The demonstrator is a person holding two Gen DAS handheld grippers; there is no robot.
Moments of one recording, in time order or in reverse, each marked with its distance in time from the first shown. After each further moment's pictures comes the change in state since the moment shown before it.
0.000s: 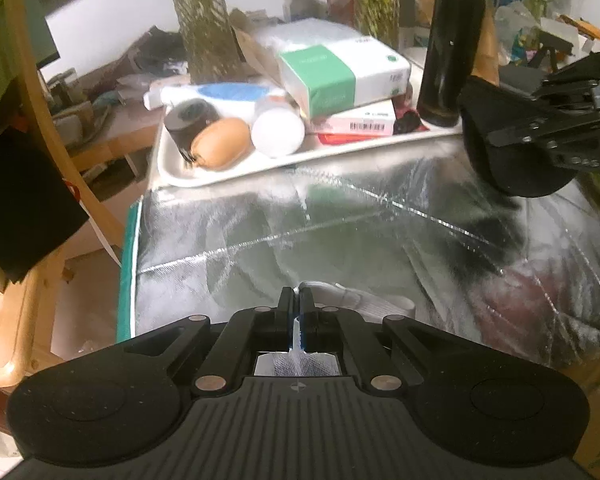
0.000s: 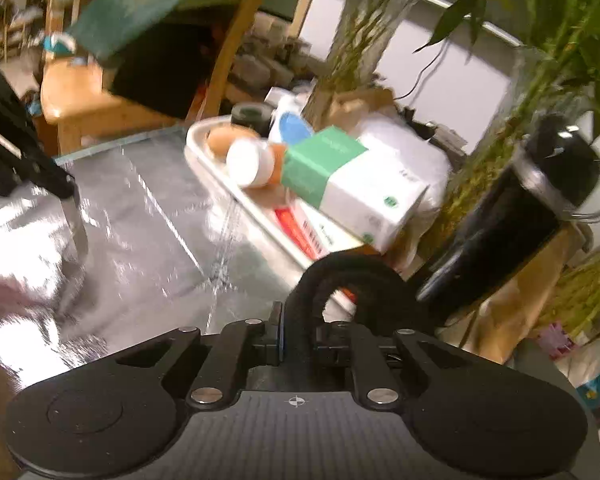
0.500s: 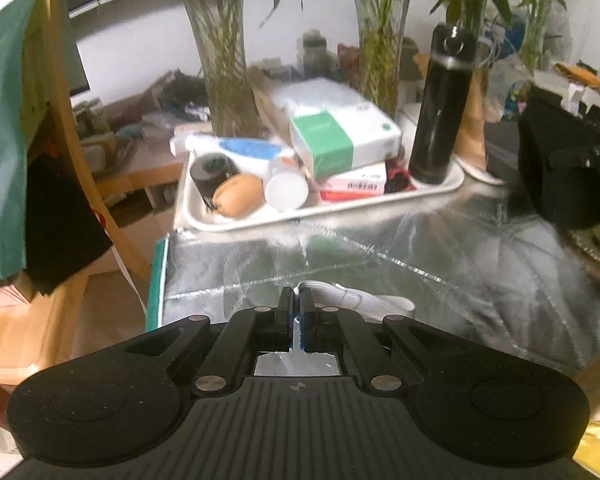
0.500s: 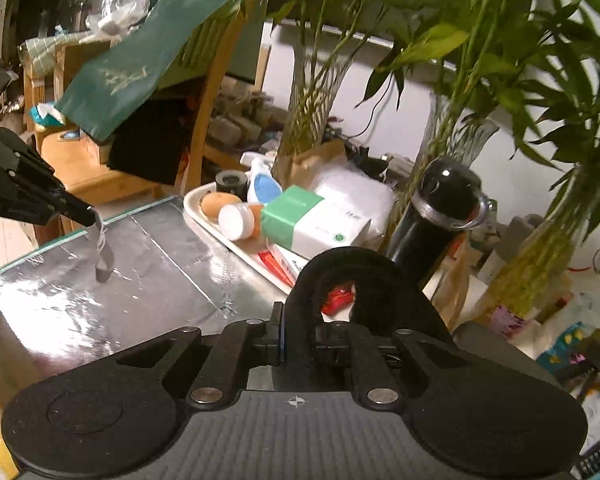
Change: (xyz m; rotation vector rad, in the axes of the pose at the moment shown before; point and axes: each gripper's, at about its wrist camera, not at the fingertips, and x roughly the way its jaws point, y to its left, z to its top) left arm -0.064 -0.004 0.013 -0.048 -0.120 0.016; right arm -0.113 -0.006 -0.006 0.132 -0.120 -0.046
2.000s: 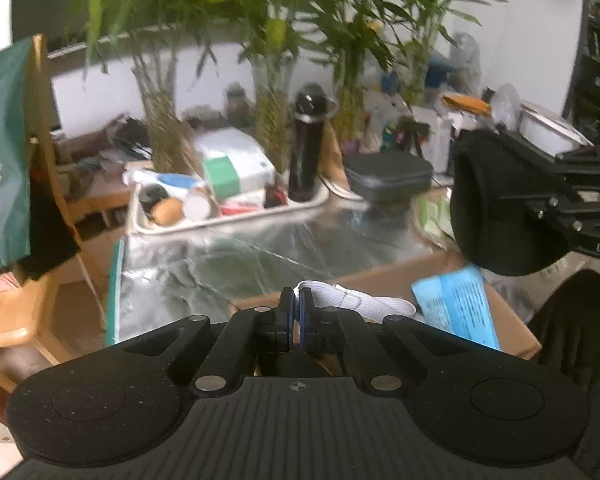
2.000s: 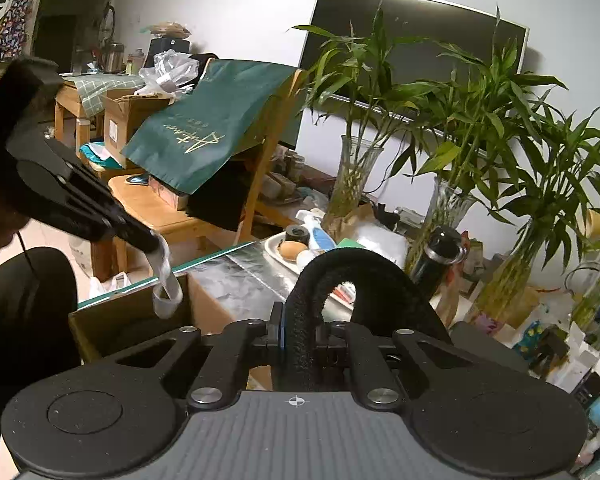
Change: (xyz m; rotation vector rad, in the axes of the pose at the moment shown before) left arm -0.173 -0.070 -0.050 0.031 -0.091 -0.203; right arm -0.226 0.118 -0.015 -0.017 -0.128 0.005
